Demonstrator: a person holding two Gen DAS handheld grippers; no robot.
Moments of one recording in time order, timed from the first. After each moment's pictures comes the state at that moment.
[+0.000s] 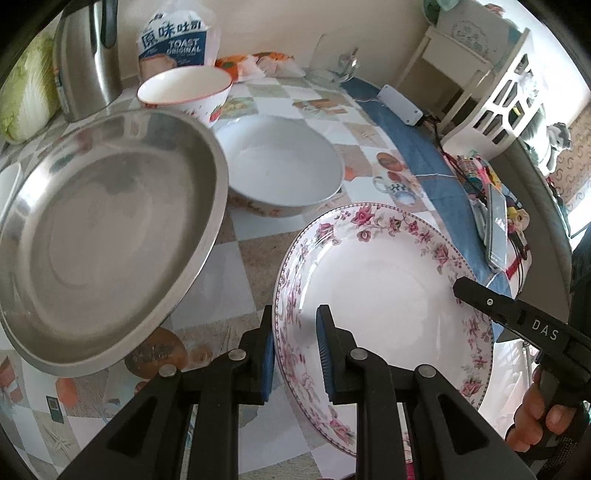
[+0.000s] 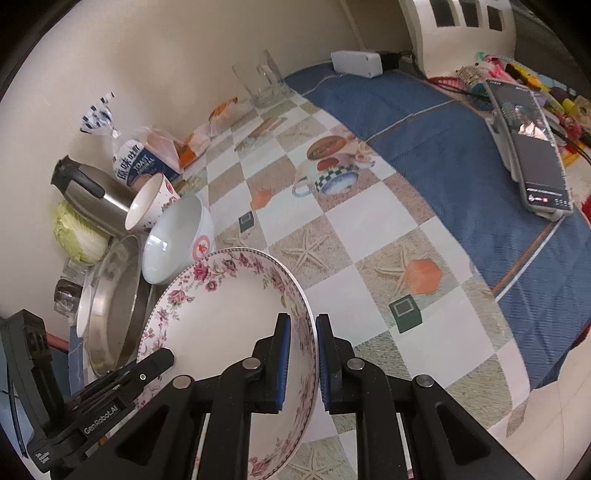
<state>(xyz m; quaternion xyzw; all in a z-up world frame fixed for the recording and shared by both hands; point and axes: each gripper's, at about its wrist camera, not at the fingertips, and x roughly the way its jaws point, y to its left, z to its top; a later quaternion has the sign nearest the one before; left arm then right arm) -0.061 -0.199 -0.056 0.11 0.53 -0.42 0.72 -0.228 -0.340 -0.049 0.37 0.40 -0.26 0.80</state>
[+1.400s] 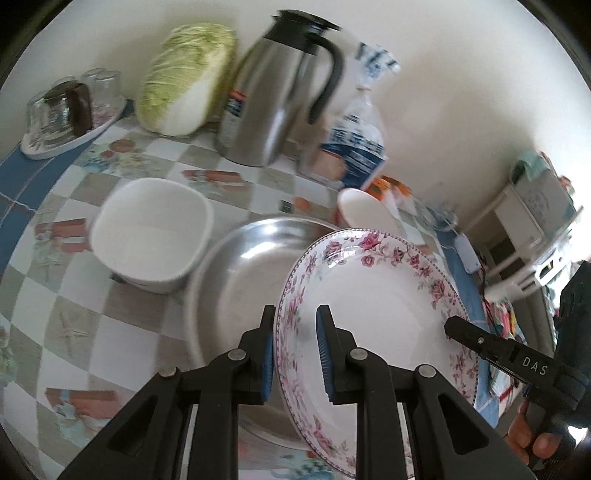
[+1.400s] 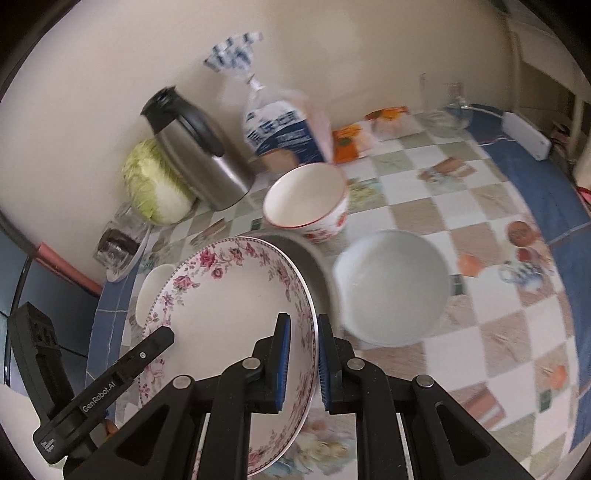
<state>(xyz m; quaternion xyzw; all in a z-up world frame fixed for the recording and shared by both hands) 0.082 -0.051 -0.014 -0.07 0.49 -0.31 0.81 -0.038 -0.244 0.016 0.28 0.43 -0.13 0.85</state>
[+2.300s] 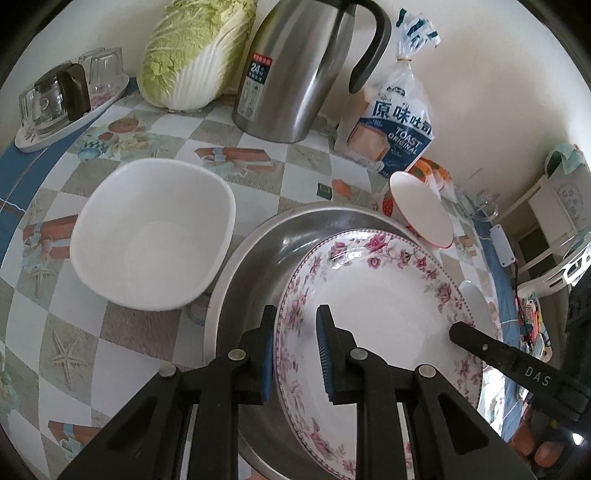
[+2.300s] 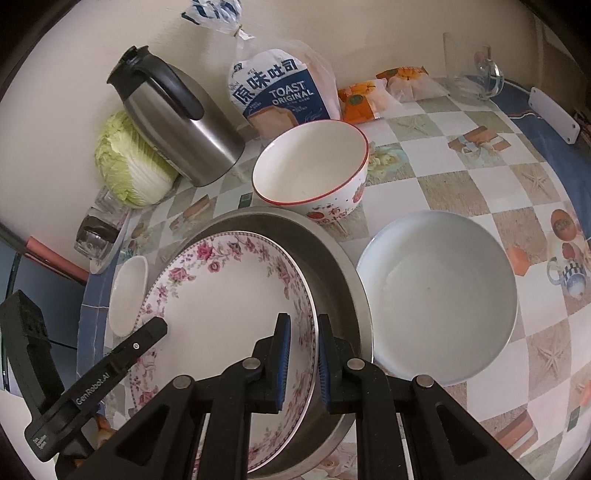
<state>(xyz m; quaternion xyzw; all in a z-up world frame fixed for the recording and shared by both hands) 0.117 -0.069 -0.063 -0.03 0.53 -0.28 0.80 0.014 -0.252 -0.036 0.29 0.47 -0.13 0.82</state>
